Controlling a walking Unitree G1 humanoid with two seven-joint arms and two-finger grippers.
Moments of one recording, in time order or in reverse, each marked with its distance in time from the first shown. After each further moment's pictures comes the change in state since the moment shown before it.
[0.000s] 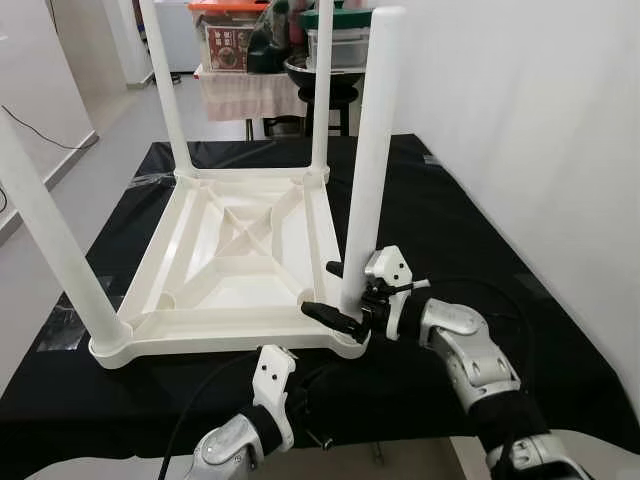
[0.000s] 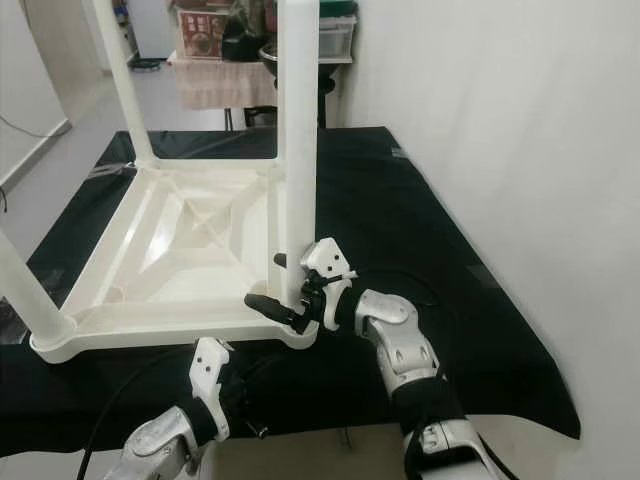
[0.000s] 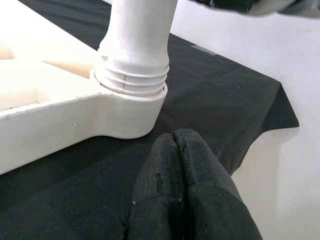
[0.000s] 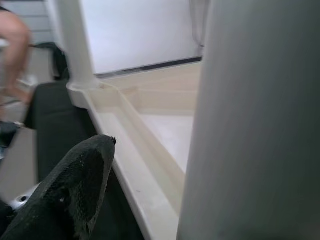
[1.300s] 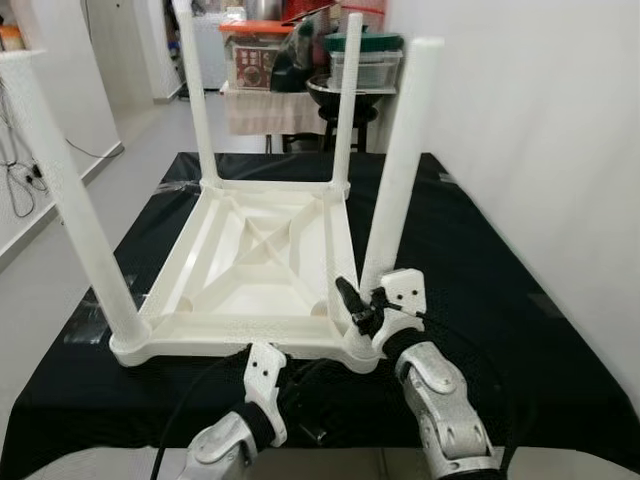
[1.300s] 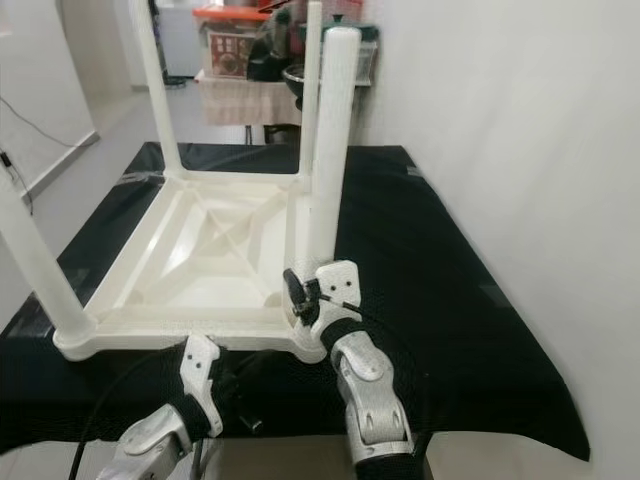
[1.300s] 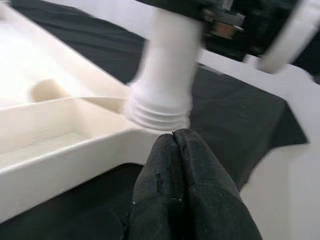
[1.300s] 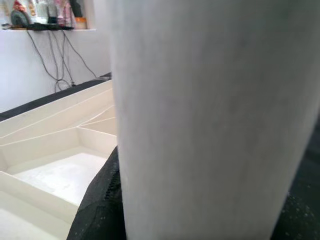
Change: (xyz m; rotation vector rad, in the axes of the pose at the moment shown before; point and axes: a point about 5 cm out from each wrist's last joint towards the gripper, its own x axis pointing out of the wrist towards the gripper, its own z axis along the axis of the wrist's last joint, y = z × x) left arm -0.003 0.003 0.005 0.004 -0.022 0.028; right arm 0.014 0.043 -0.030 0.073 -0.053 -0.717
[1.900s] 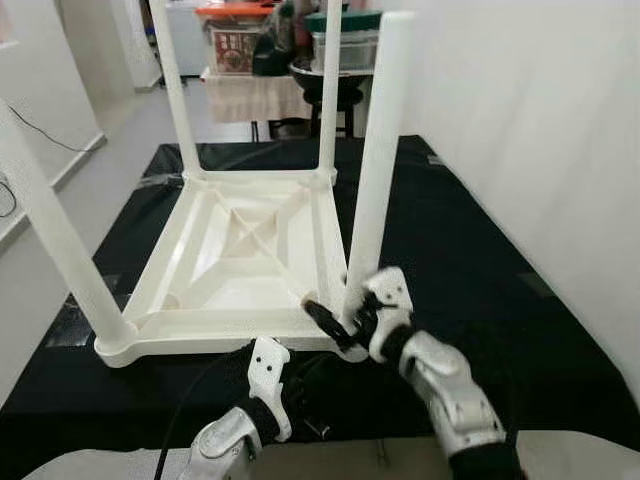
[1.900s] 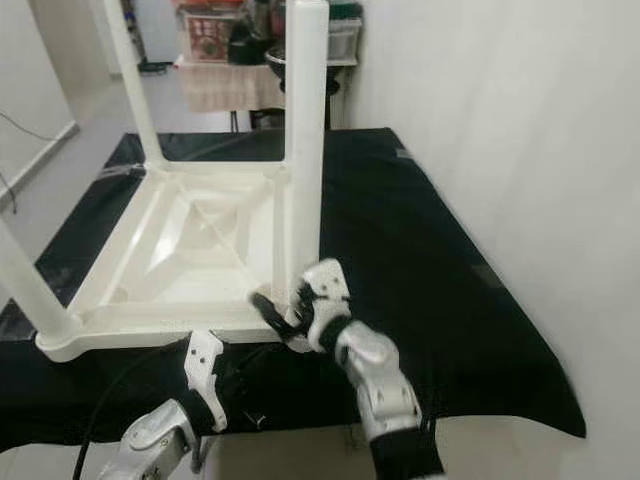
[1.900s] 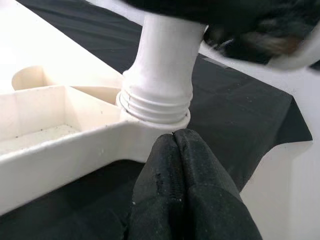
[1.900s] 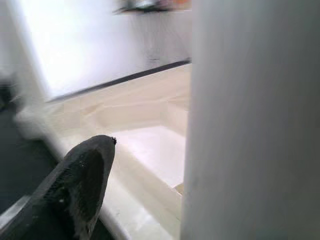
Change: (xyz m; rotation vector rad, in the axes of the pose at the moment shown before) left arm 0.002 0.002 0.005 0.002 -0.011 0.008; right arm 0.002 -0.011 0.021 -0.029 0.001 0.491
